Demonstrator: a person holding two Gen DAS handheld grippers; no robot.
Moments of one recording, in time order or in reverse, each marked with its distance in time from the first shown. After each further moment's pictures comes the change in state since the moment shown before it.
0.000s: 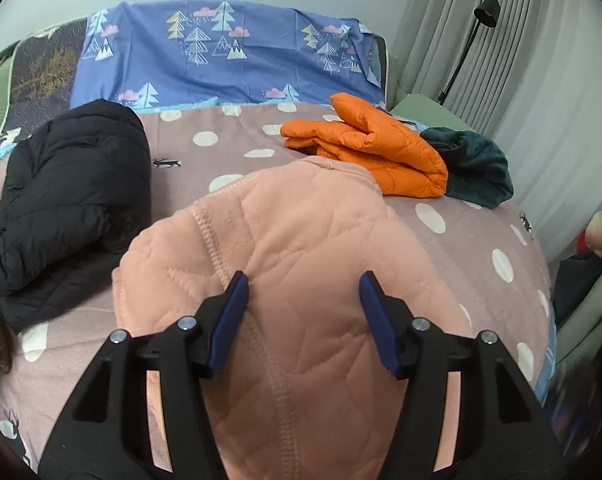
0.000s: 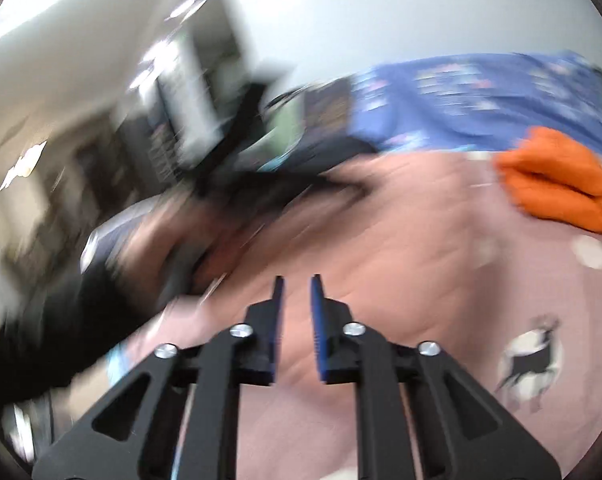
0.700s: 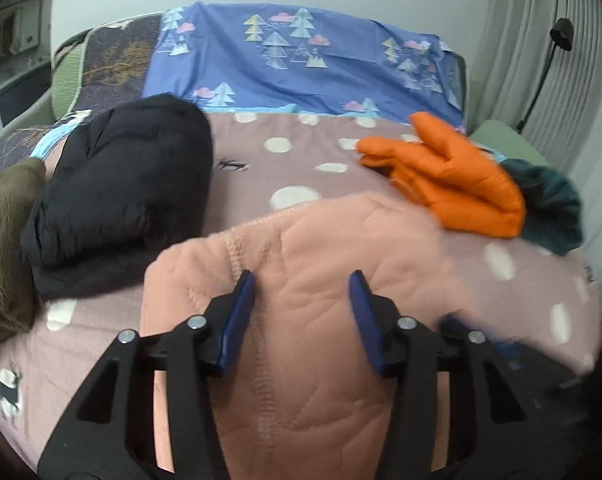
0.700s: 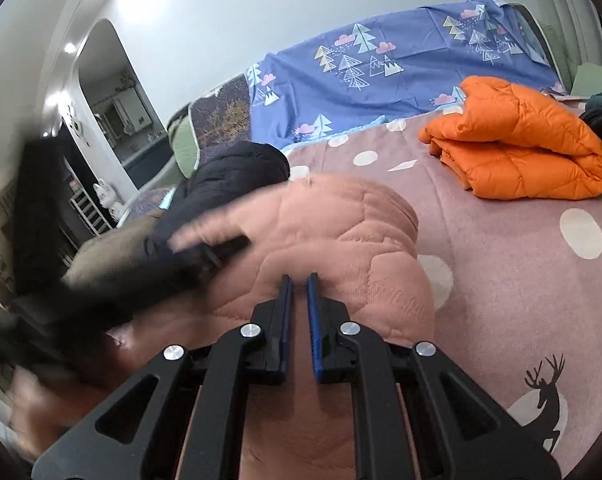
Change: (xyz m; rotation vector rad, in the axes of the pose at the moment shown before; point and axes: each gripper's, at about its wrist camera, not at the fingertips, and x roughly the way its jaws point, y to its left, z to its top) left arm 0.033 -0.001 0.002 -0.133 -0.080 0.302; right arm 0.099 -0.035 0.034 0.201 0.049 -0.117
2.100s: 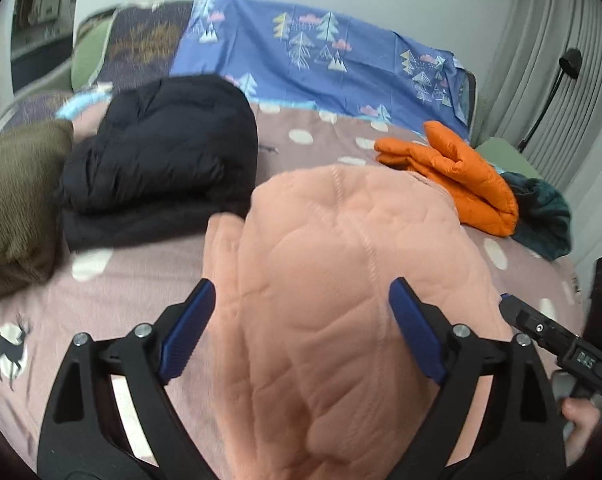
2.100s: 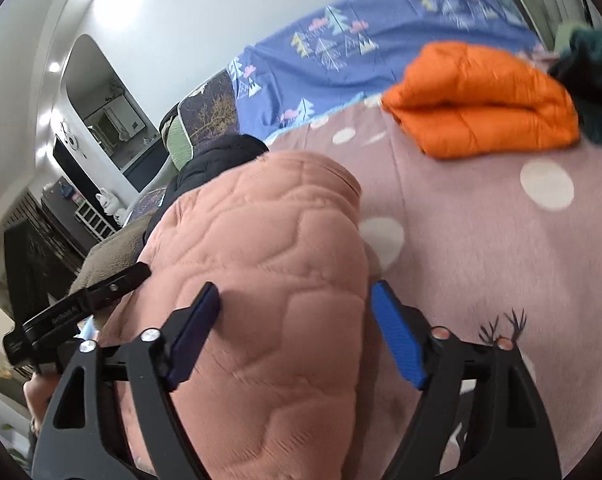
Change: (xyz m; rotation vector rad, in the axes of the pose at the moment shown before) left arm -0.054 0.059 -0.021 -0.121 0.059 -0.070; right arm -0.032 -0.051 -0.010 0.114 0.095 0.020
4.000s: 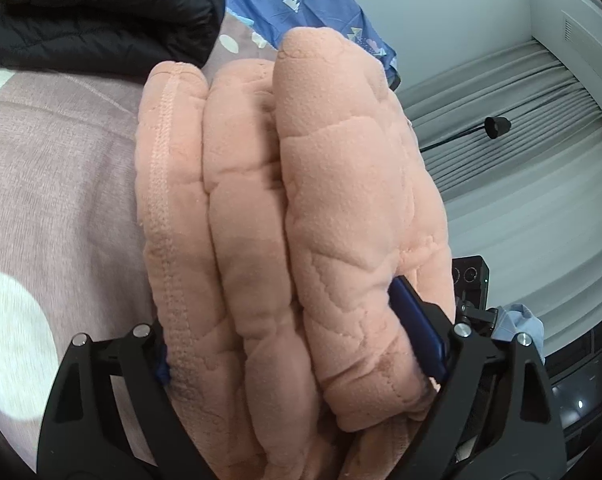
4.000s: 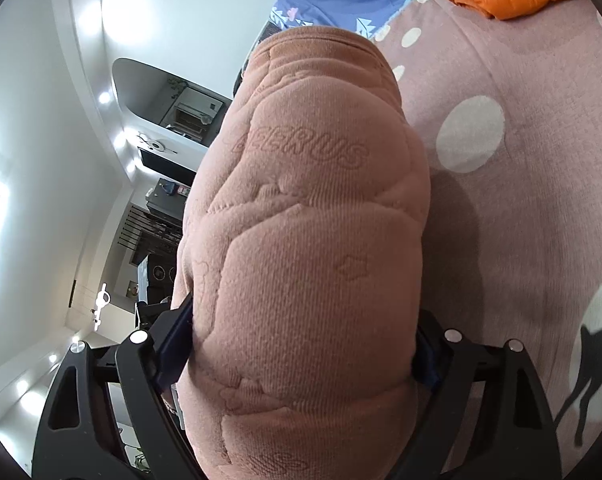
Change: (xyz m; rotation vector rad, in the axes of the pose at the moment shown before) left arm 0.023 0.051 -0.069 -0.323 0.227 -0.601; right arm 0.019 -0.013 -0.029 0.219 0.217 0.453
